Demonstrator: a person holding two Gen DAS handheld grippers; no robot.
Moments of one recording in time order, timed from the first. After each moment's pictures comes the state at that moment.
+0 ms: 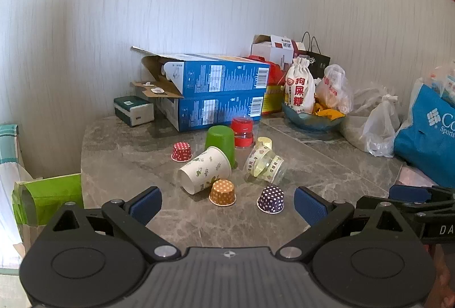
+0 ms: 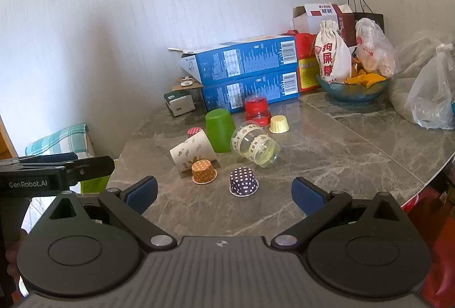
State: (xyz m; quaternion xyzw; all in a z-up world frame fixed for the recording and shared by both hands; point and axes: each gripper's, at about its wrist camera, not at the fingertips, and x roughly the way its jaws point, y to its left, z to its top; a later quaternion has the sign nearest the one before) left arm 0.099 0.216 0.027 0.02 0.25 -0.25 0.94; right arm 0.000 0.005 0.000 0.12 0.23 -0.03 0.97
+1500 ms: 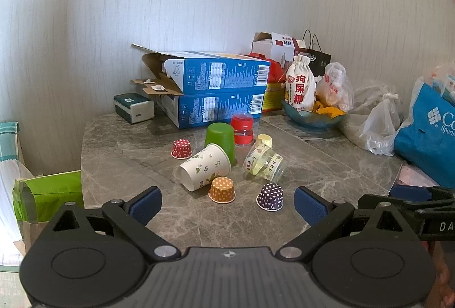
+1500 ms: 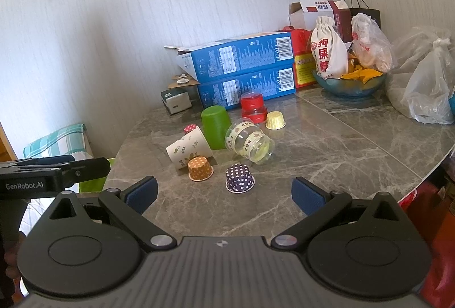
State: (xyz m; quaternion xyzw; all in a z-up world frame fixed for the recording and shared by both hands) left arm 0.098 0.216 0.021 0.02 0.25 -0.25 0.94; right arm -0.002 0.001 -0.003 0.12 0.24 -0.03 0.96
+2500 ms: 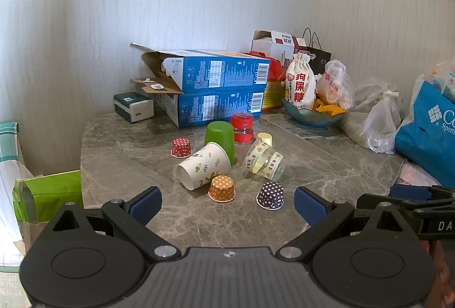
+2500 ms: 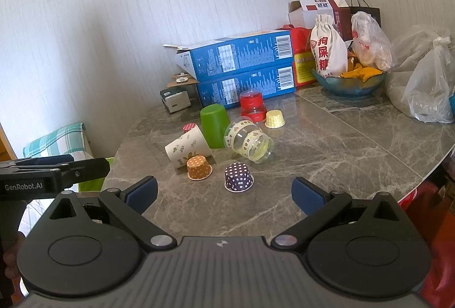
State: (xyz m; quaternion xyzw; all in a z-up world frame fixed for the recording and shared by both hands) left arm 0.100 0.214 0.019 0.02 0.25 -0.25 0.93; right arm 0.000 -0.002 -0.005 0.12 0.24 -0.03 0.96
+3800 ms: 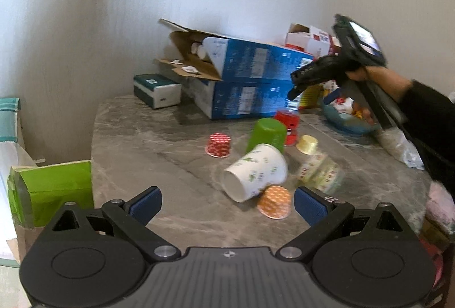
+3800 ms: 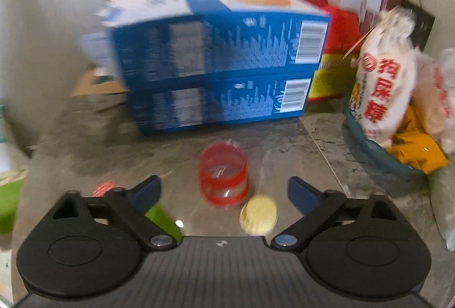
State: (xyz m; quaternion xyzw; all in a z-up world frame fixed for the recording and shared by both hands) left arm 0.205 0.250 -0.014 -0.01 0.28 -0.22 0.93; right arm 0.383 -0.072 0.005 0.05 0.43 -0.06 0.90
